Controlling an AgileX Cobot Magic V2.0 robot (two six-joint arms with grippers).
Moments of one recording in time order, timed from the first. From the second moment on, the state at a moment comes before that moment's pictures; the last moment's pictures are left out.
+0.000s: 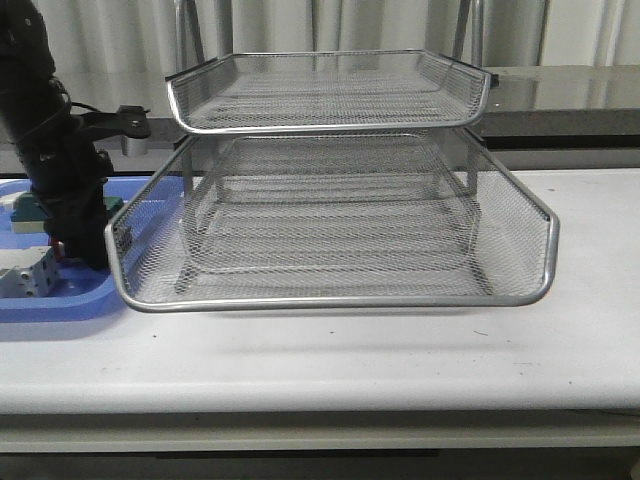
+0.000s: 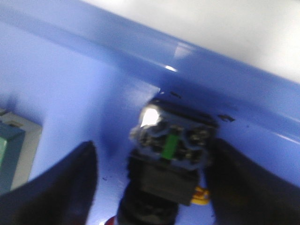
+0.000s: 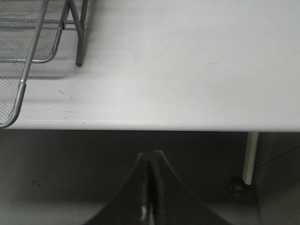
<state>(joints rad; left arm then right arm) -0.09 2.25 -1.76 -0.18 0.91 1.13 0.21 0.45 -0.66 -0.18 0.98 0.25</state>
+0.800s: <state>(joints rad) -0.09 2.25 -2.13 -0.18 1.22 0.99 0.21 0.45 -0.66 -0.18 0.98 0.25</state>
